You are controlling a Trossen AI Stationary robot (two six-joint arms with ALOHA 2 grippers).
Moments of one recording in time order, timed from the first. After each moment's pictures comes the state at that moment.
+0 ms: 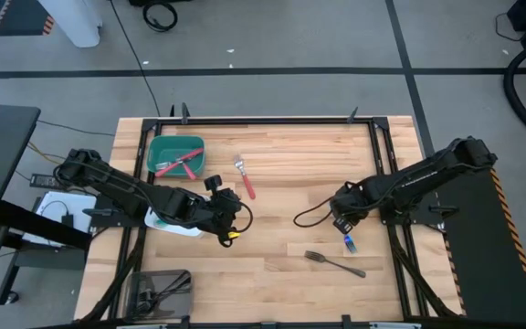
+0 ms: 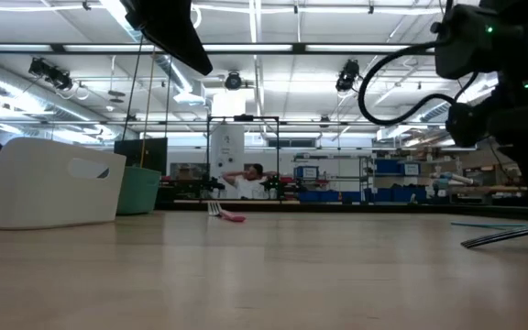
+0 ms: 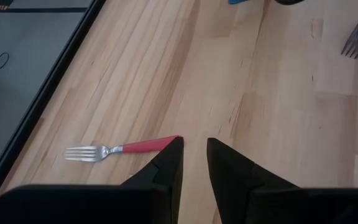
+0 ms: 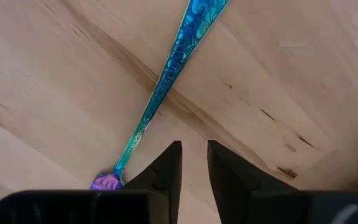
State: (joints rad) left arm -0.35 1.47 1.15 -0.63 -0.66 -0.37; right arm 0.20 1.25 0.59 -0.87 -0.03 1.05
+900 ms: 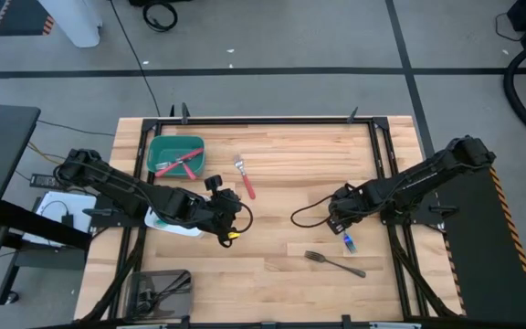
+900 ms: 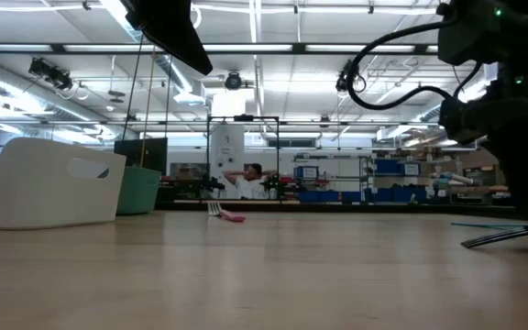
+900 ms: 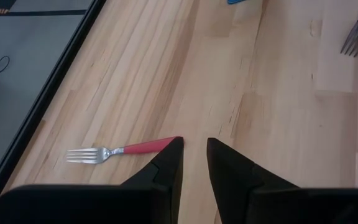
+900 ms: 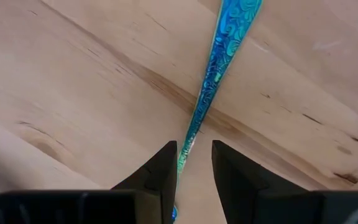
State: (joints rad) left arm -0.35 1.47 1.15 -0.63 -0.66 -0.35; right arm 0.26 1.26 0.59 -0.76 0.02 1.29
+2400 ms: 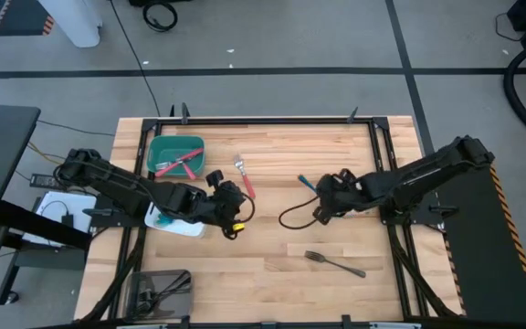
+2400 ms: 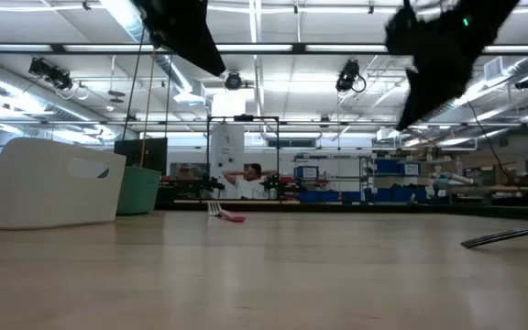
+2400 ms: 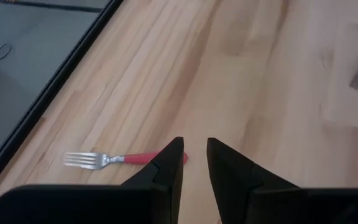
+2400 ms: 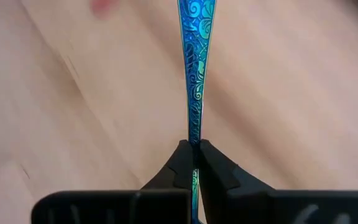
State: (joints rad) left arm -0.30 1.47 1.15 -0.57 -0.66 -0.40; right arm 0.25 1.27 0.83 -0.74 0.50 0.79
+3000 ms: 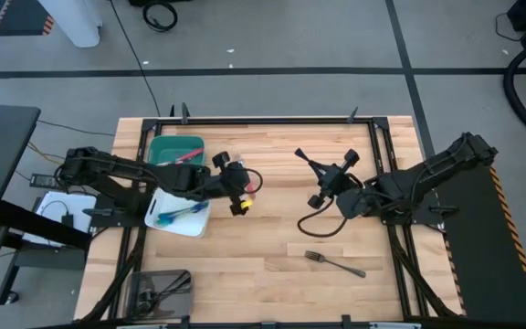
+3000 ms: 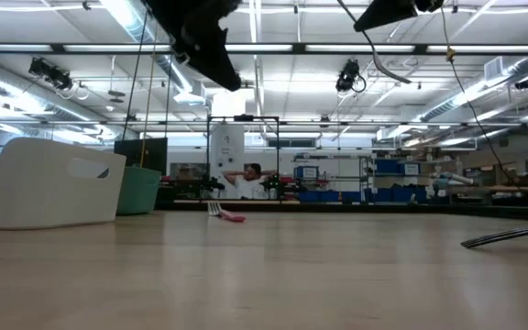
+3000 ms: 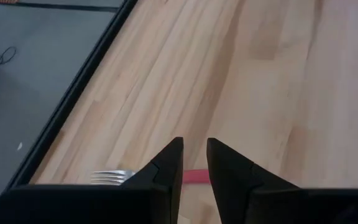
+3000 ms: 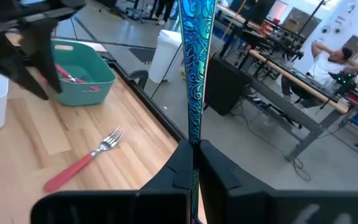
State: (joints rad) left arm -0.11 1.47 1.15 -0.50 -0.54 -0.18; right arm 0.39 1.20 0.95 -0.33 1.17 0.15
